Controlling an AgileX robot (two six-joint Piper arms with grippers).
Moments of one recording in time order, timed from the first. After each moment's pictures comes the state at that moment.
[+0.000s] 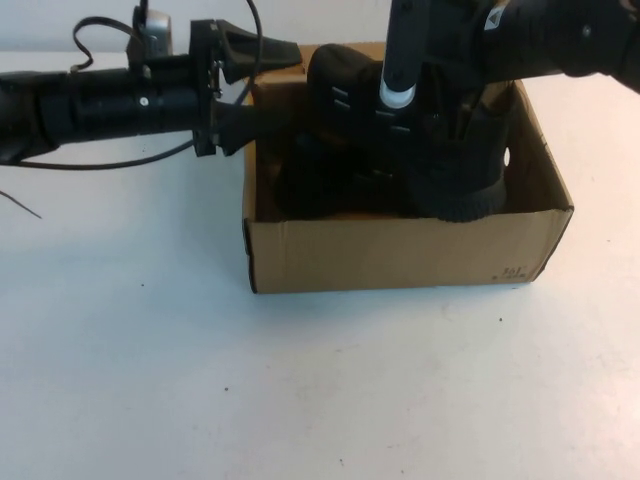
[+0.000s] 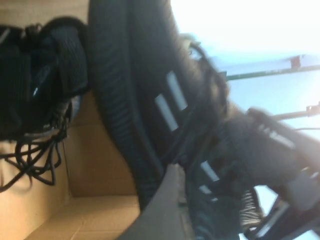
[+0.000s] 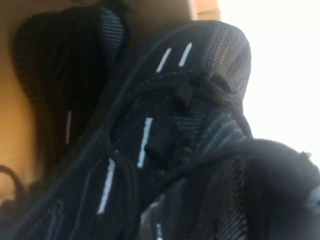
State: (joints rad) right arm 0.42 1.80 -1.65 0.15 0.52 -1.24; left arm -0.13 2.05 -1.51 -1.67 1.17 0.72
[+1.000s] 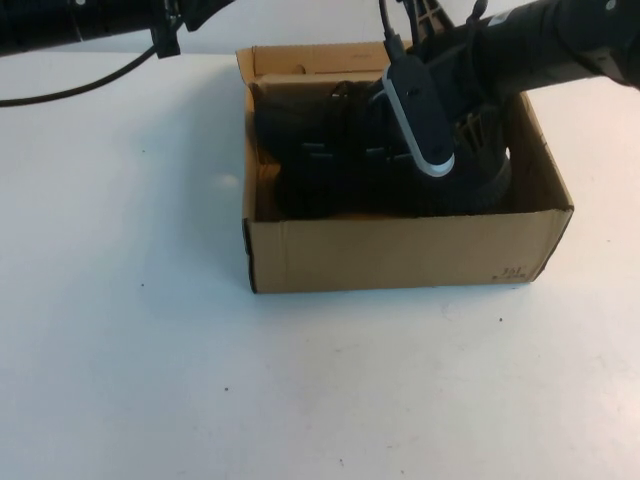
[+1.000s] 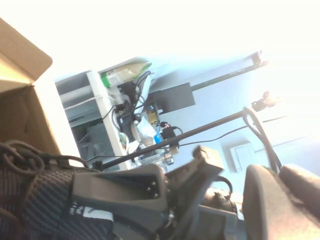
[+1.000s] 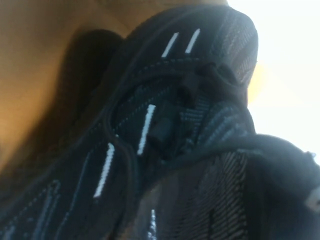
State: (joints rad) right arm 0.37 1.83 -1.65 0.65 0.64 -2.30; left arm -0.09 1.87 -1.60 -1.66 1.19 0.66
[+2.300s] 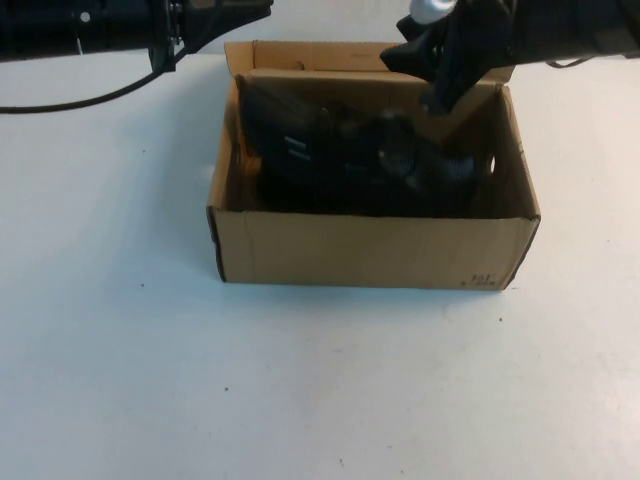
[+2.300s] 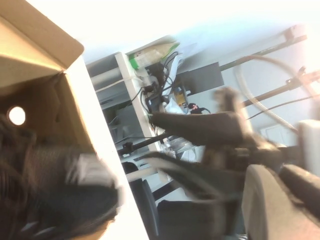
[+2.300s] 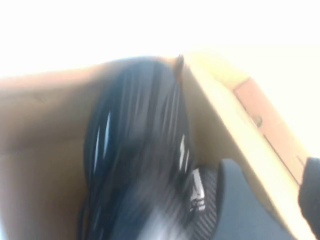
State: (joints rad) right arm 0.30 1.80 -1.65 0.87 0.66 -1.40; left arm -0.09 1.87 -1.60 -1.56 1.19 0.67
